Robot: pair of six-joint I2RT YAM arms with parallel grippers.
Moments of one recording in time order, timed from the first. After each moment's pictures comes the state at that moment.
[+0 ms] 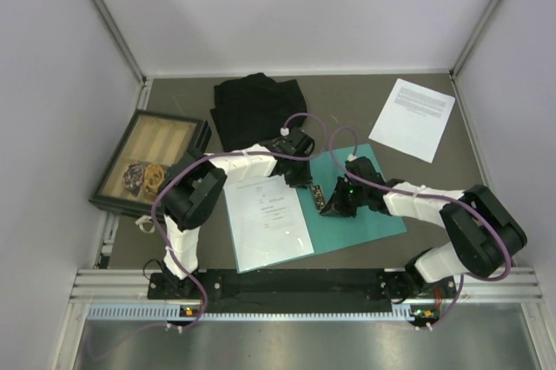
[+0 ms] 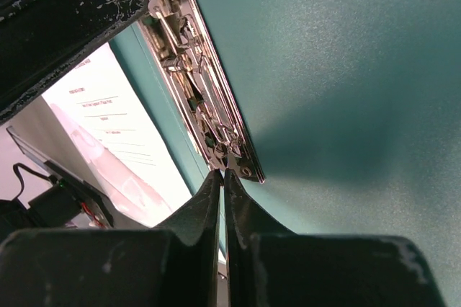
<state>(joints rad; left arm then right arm) -0.76 1.96 1.29 -0.36 0.08 -0.82 0.58 1.43 0.55 -0.07 -0.31 0.92</state>
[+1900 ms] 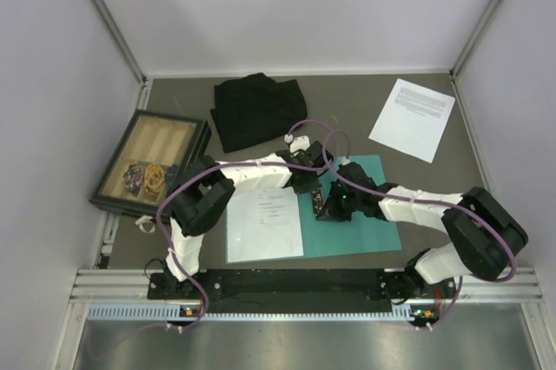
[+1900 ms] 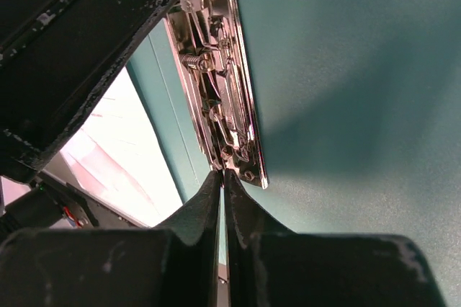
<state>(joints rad) -0.92 1.98 1.33 -0.46 -0.25 -1.04 0.69 1.41 0.56 -0.10 -0.21 0.96</state>
